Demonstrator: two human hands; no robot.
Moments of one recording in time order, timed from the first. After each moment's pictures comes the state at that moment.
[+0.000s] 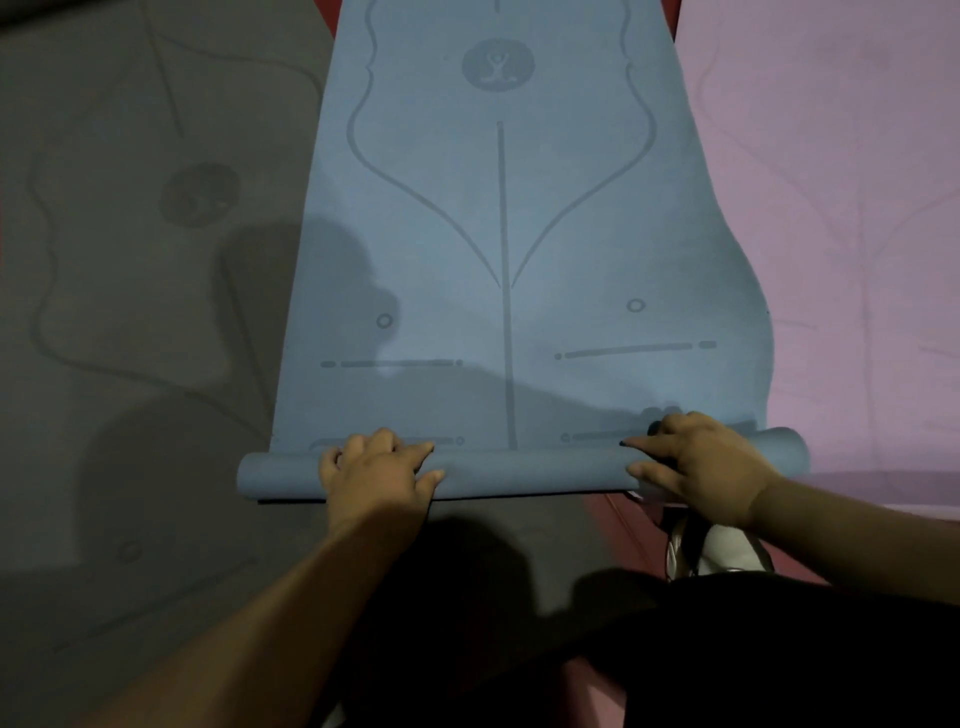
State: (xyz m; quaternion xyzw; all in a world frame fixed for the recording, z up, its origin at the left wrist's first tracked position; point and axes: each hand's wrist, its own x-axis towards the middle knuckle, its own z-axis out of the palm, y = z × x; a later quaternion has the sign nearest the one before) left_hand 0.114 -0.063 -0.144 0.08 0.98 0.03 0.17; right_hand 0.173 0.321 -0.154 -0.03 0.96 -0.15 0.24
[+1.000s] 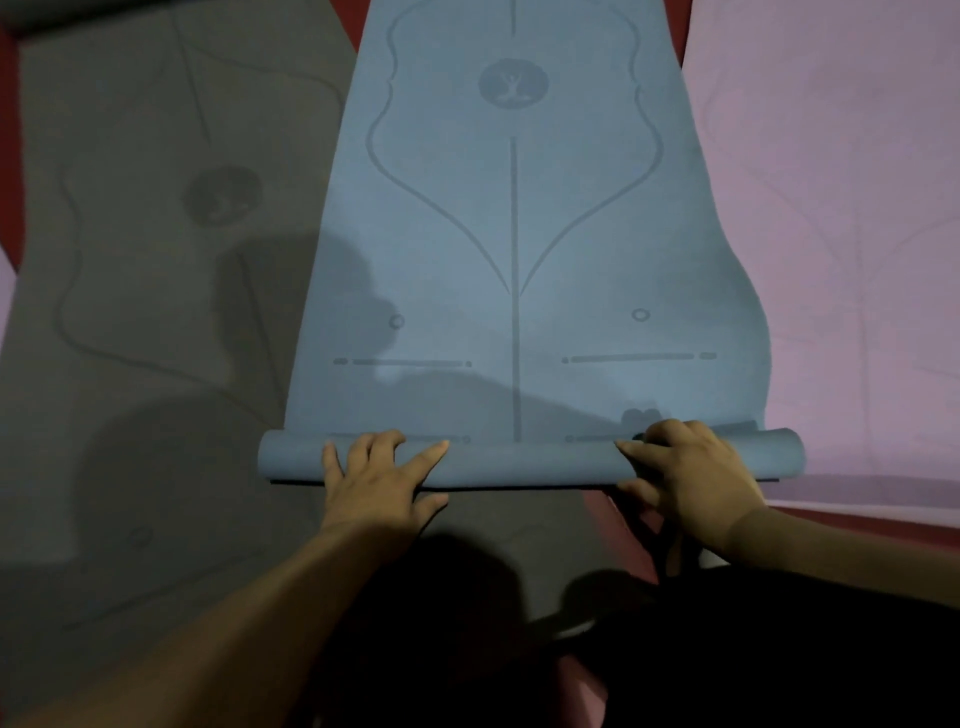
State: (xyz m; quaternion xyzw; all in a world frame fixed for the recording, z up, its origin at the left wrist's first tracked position) left_hand 0.125 -0.084 -0.149 0.14 0.96 0.02 0.23; right_hand 0.187 0.291 -0.150 -0.01 0.99 -0.09 0.13
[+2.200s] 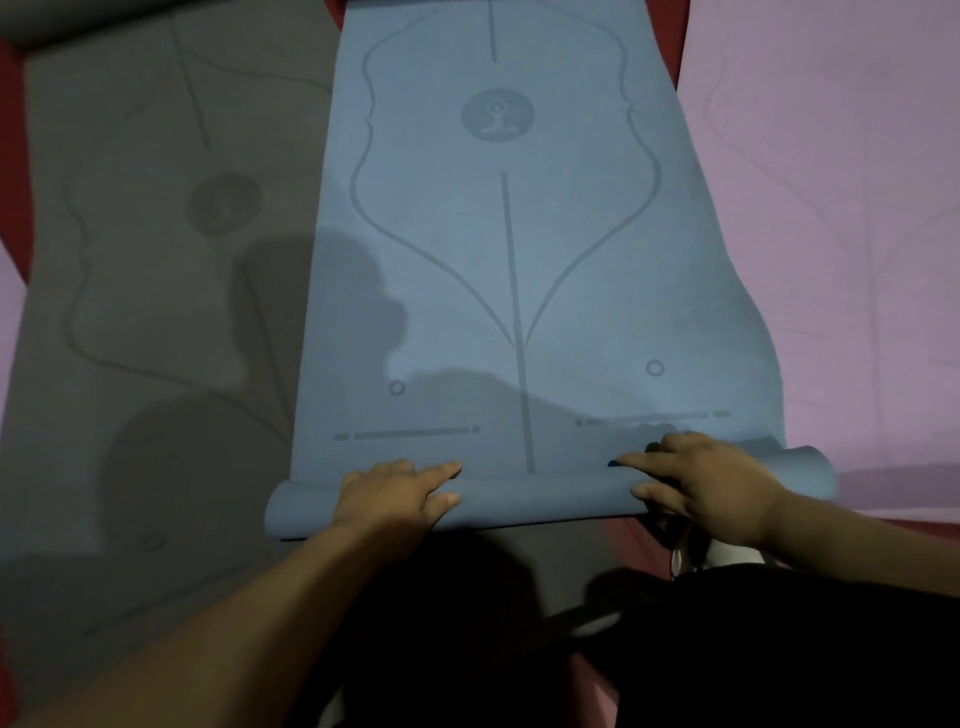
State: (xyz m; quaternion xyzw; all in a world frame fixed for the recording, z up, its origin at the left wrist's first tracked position) left_hand 0.114 -0.073 -0.136 0.16 0.92 0.00 0.37; right_hand 0.186 0.319 -0.152 -0.10 0.95 -0.14 0.24
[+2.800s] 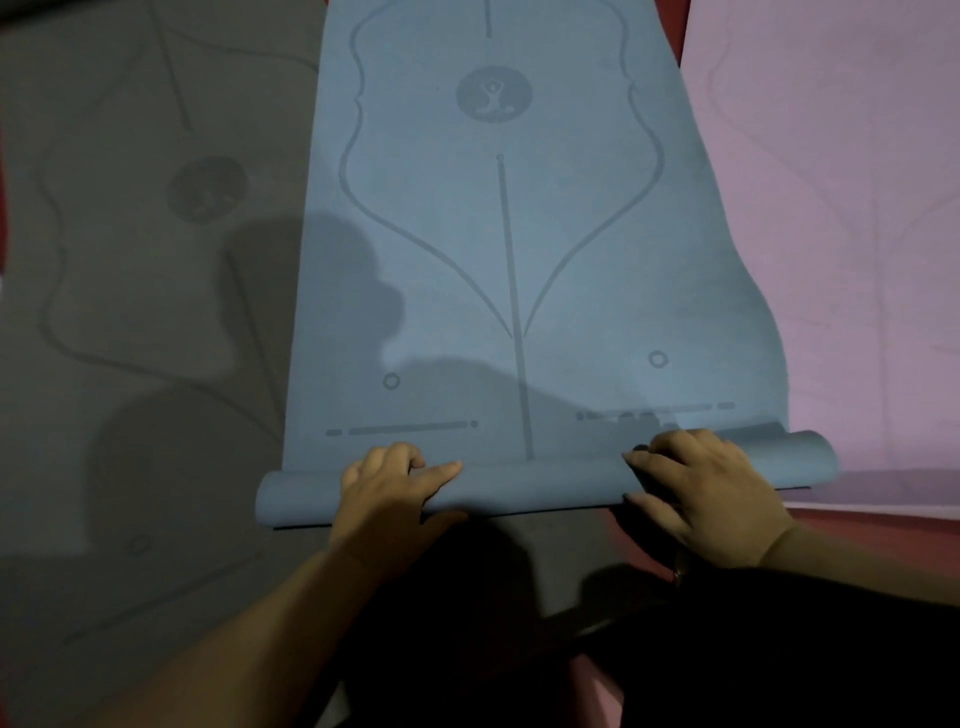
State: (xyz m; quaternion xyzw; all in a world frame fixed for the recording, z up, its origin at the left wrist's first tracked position) left_hand 0.136 -0.090 -0.173 0.25 0.95 0.15 0.09; right_hand 0.210 0.296 -0.158 -0.10 0.99 -0.12 0.03
